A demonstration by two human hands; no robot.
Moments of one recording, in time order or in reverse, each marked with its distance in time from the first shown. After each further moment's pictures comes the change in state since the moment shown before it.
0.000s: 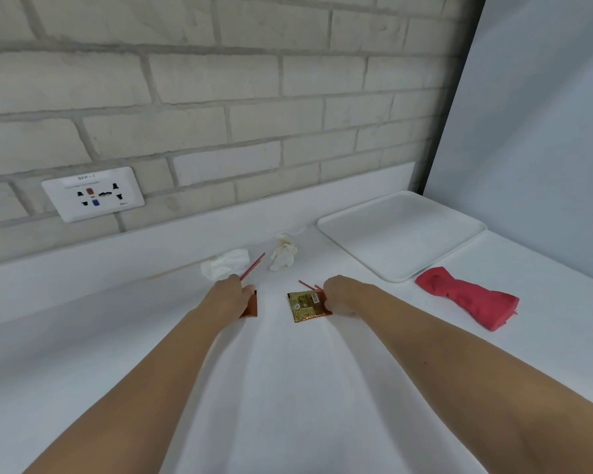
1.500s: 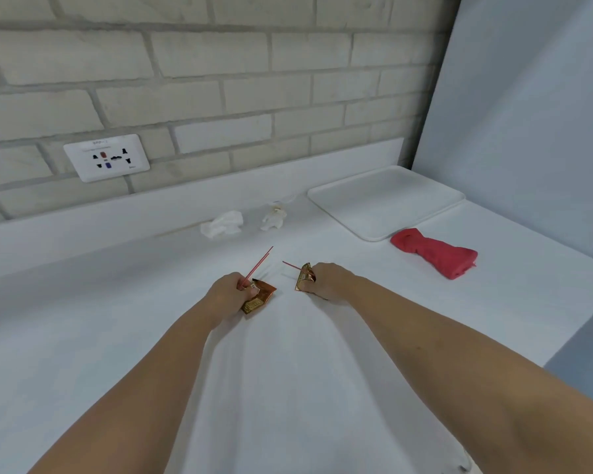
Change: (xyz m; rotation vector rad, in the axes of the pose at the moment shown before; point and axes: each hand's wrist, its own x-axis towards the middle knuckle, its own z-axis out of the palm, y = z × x) left_hand -0.091 -0.004 0.038 -0.480 -0.085 -0.056; right_hand -0.068 0.010 0.041 0.299 -0.011 -0.103
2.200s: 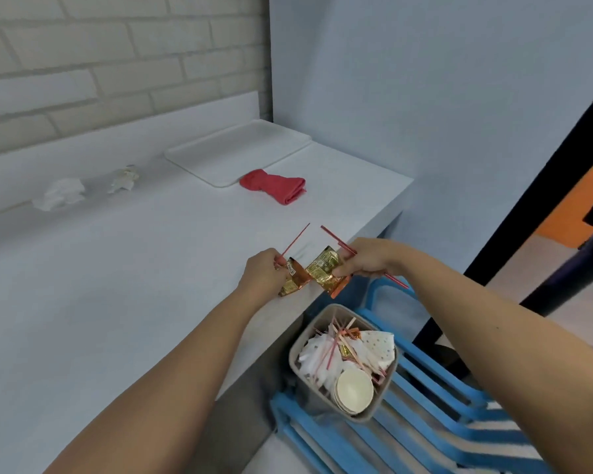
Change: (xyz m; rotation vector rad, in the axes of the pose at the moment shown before) left_hand -0.156 0.135 0.249 0.176 -0.155 0.335; right_hand -0.259 0.246 -0.028 0.511 -0.112 0.226
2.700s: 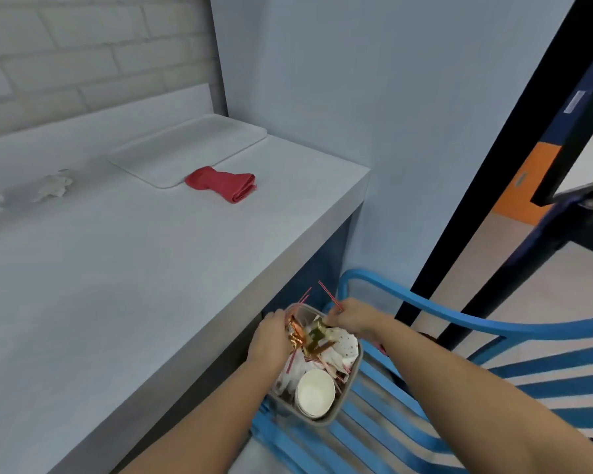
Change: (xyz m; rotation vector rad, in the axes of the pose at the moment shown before) left_hand -0.031 -0.016 0.139 0.265 -0.178 0.014; right_hand 0.011 0.134 0.064 0.160 0.164 0.237
